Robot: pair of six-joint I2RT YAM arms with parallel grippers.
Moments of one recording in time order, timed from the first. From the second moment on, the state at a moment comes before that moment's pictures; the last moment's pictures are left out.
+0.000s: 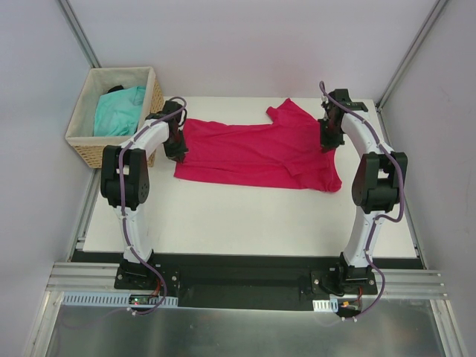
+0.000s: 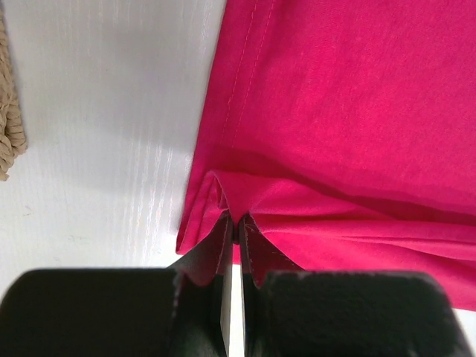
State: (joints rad) left arm -0.14 2.02 1.58 -0.80 -0.03 -0.40; right arm 0.08 2.03 1.77 -0.95 0.04 0.06
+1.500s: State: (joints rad) left arm -0.14 1.89 1.58 -0.81 -0.09 -0.44; right arm 0.05 1.68 1.54 -0.91 0.01 0.08
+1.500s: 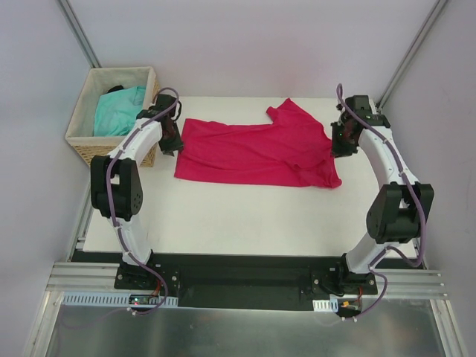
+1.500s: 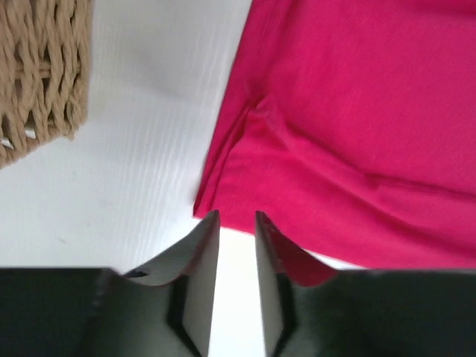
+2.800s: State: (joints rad) left arm -0.14 1.85 1.45 -0.75 -0.03 -0.43; right arm 0.04 1.72 1.43 -1.00 0.07 0.18
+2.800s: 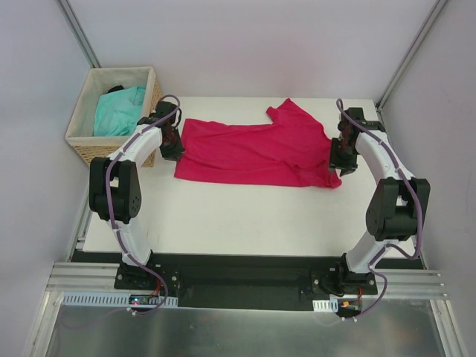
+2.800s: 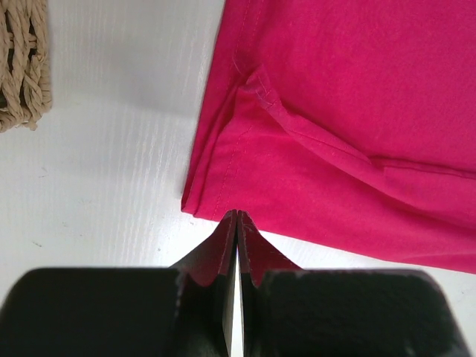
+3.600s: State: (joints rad) left arm -0.15 1.97 1.42 -0.69 0.03 -0.43; right arm 0.01 1.66 1.30 -1.03 0.11 0.18
